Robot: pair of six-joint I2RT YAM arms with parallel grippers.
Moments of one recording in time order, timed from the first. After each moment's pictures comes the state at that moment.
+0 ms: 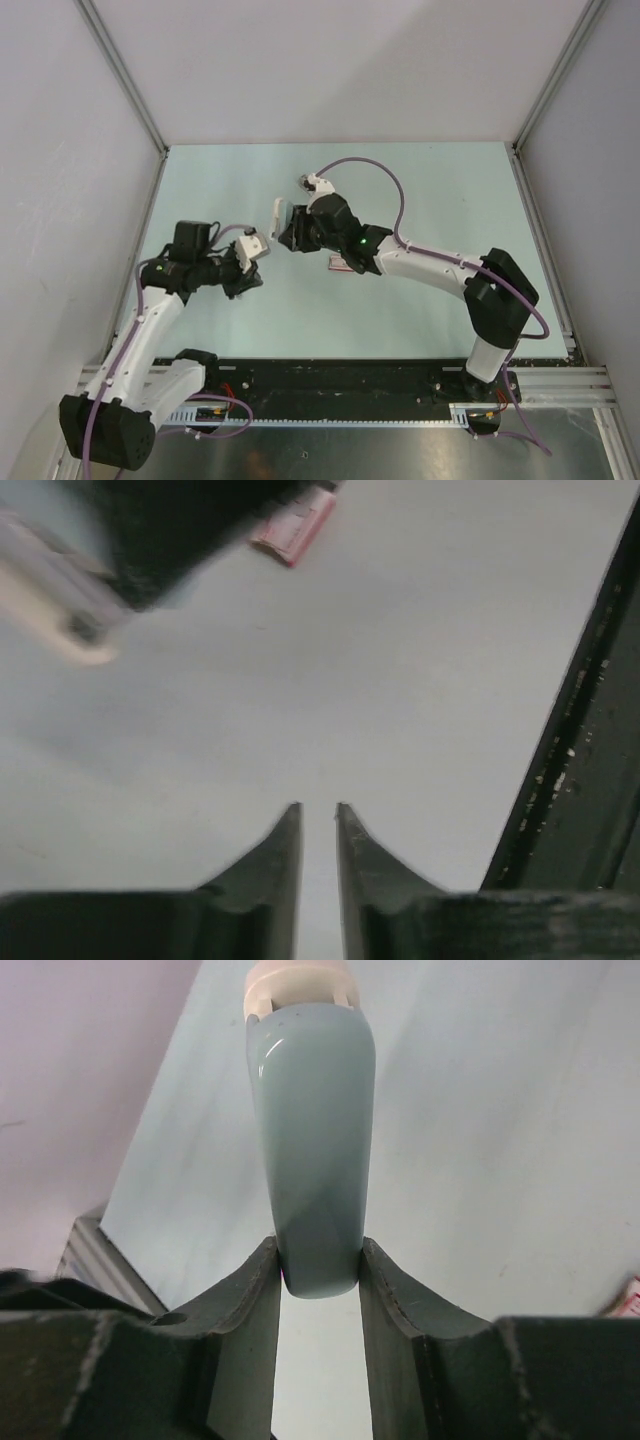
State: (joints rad) left arm -0.19 0.91 0.77 -0.81 0.69 0.73; right arm 0.93 1.74 1.29 0.03 0.01 0.66
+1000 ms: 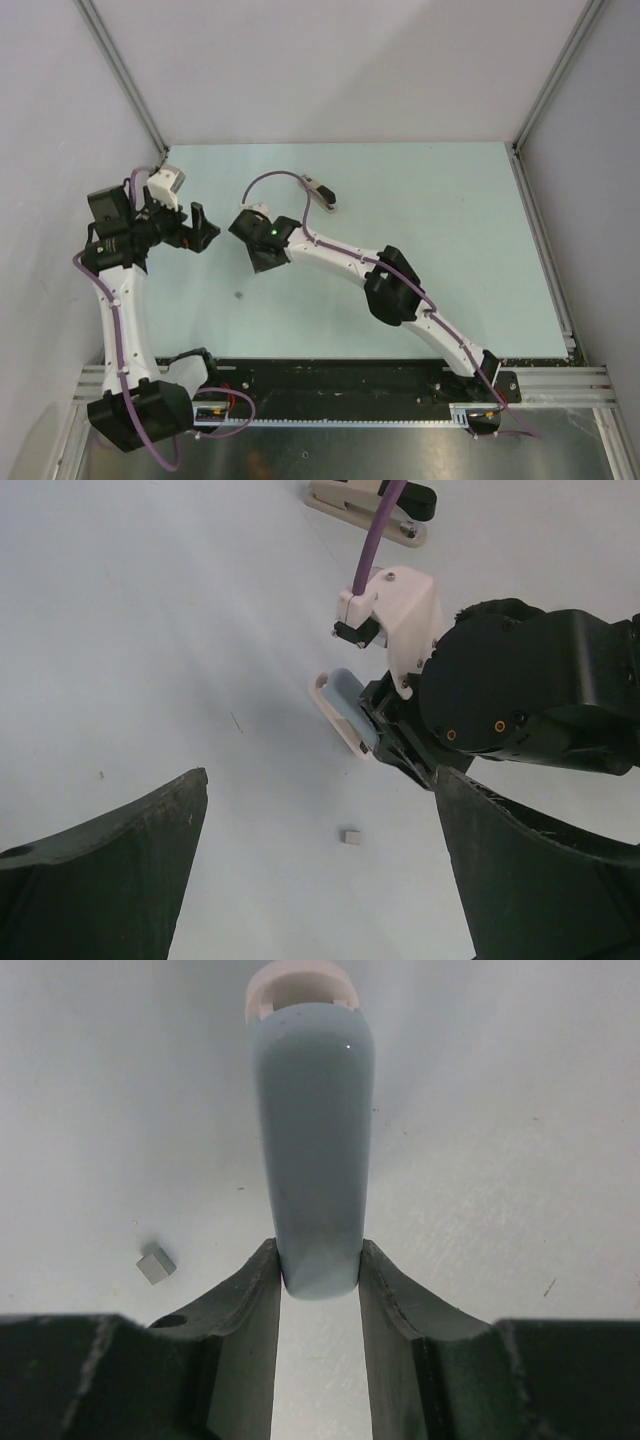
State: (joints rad) left arm 0.34 1.03 1.15 -0.79 0.75 0.39; right arm 1.07 2.49 2.32 -0.86 0.24 0.60
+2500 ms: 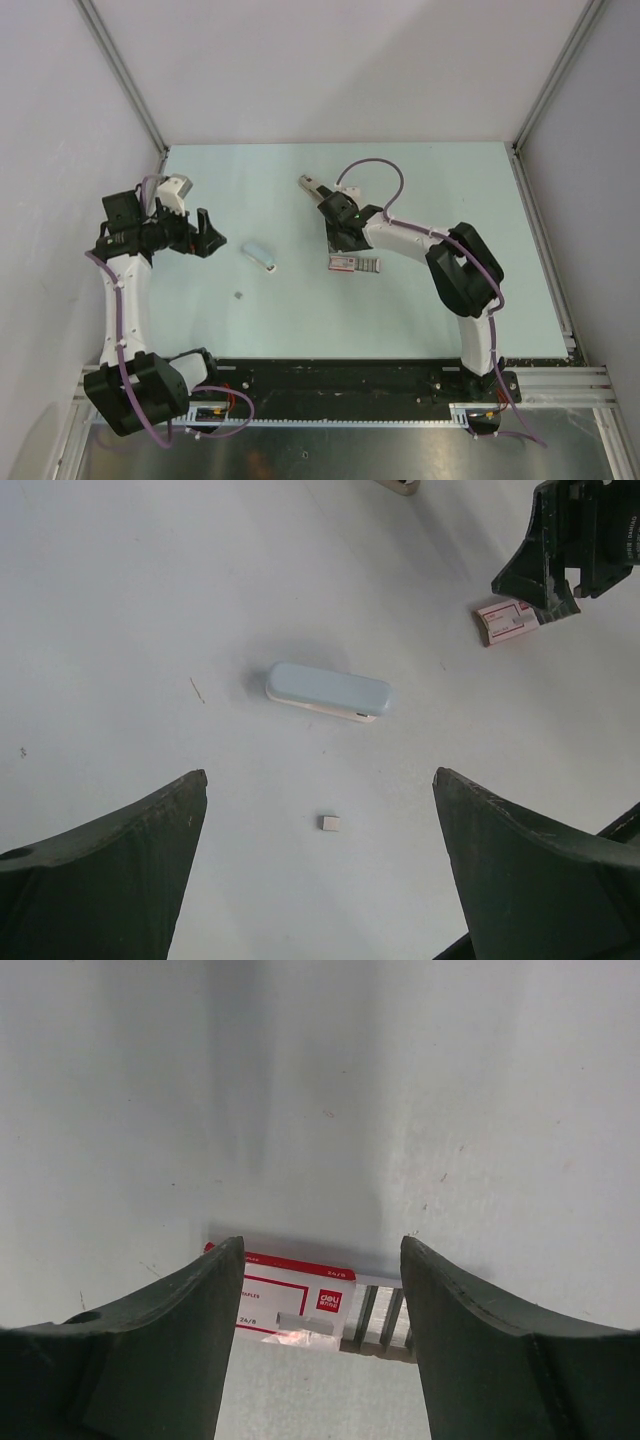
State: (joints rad) left arm 0.34 1.11 1.05 -0.77 0.77 0.39; right arm 0.75 2.00 1.47 -0.52 0.35 0.55
